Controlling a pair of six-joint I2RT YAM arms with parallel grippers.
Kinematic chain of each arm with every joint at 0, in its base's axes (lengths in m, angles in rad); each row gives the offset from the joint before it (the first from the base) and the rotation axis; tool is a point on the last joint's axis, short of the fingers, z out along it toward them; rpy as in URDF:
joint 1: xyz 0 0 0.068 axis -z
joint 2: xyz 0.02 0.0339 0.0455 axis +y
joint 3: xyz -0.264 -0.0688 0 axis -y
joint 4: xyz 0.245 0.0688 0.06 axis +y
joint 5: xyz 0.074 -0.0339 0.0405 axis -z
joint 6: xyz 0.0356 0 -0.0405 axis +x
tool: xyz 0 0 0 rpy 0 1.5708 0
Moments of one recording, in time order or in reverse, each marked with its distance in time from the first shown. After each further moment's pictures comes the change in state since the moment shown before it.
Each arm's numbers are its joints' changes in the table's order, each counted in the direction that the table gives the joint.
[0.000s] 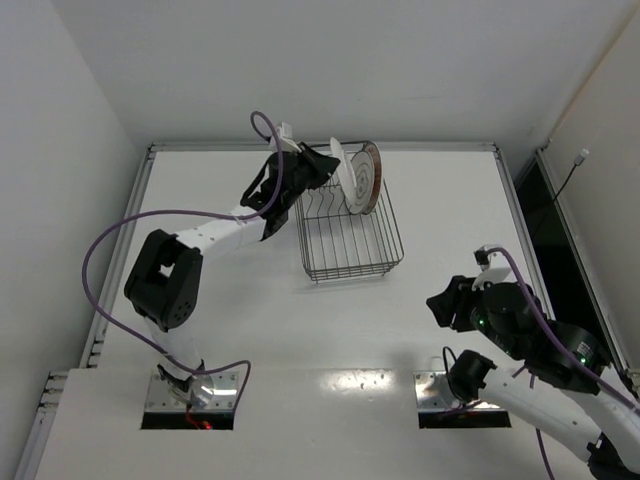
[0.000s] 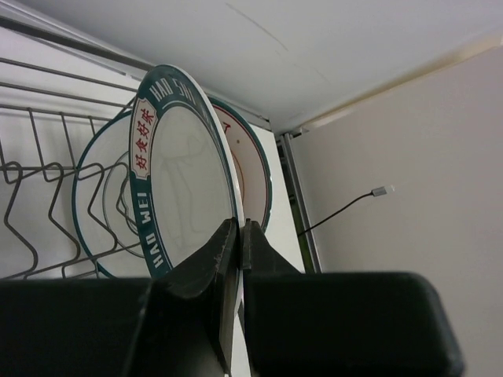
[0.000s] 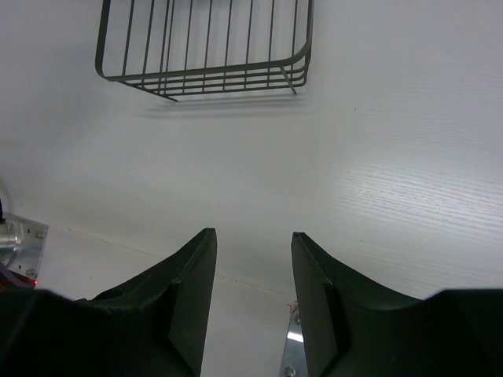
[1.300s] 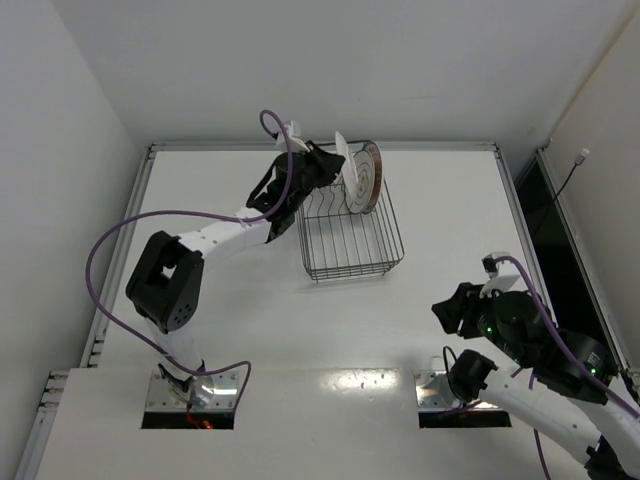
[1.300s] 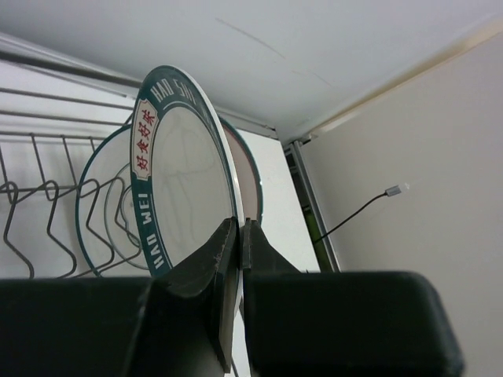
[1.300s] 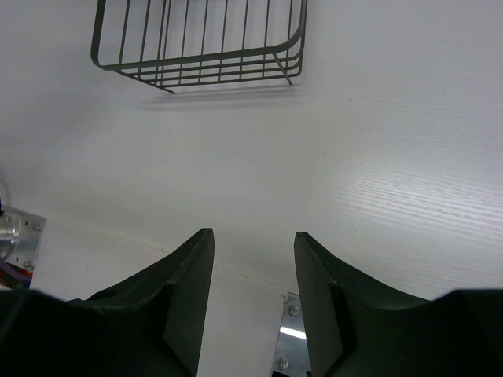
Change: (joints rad) left arm 0.052 0.000 0.014 -0.016 -0.077 0.105; right arm 0.000 -0.081 -0.019 0.048 -0.009 0.000
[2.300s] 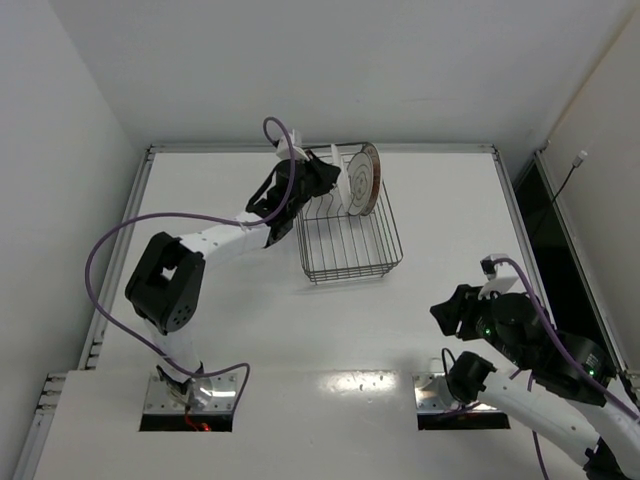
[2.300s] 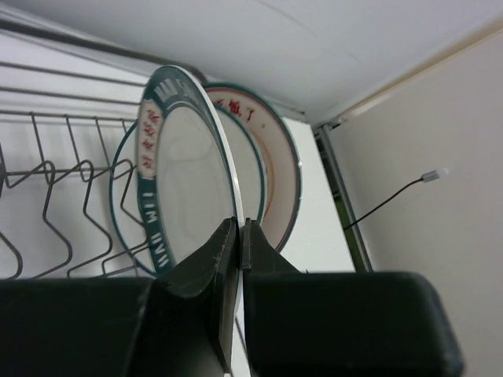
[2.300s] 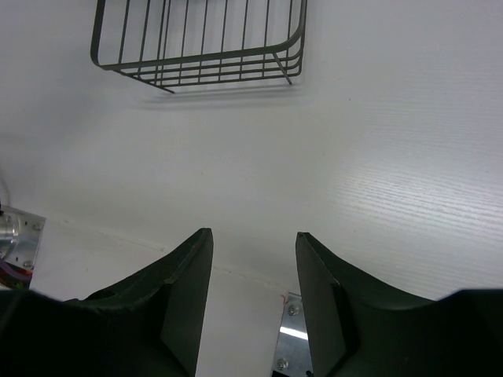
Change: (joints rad) left arm 0.000 -0.002 -0.036 0.016 -0.011 0.045; right arm 0.000 0.000 -0.001 0.000 0.000 0.000
